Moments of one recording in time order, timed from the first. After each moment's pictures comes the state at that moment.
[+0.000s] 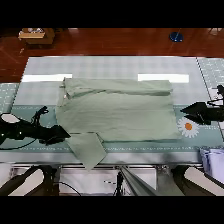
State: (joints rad) left arm 0.31 -1.11 0.43 0.92 -1.26 -1.16; right arm -0.69 -1.17 0.76 -0.81 1.40 1.03
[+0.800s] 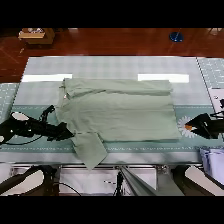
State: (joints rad) left arm 0.23 -1.21 0.43 0.84 -1.17 -1.15; right arm -0.81 -1.13 0.68 -1.05 1.42 1.19
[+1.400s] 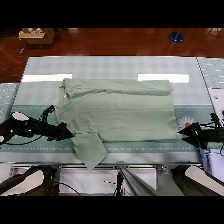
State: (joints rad) left arm 0.23 -1.21 0.43 0.84 -1.17 -1.14; right arm -0.85 -1.18 0.50 -1.00 1.31 1.19
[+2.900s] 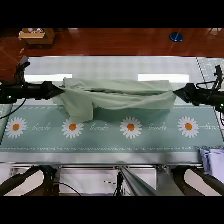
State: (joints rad) left arm 0.22 -1.19 0.93 0.68 -1.09 -1.12; right arm -0.36 -1.13 0.80 -0.59 0.92 1.15
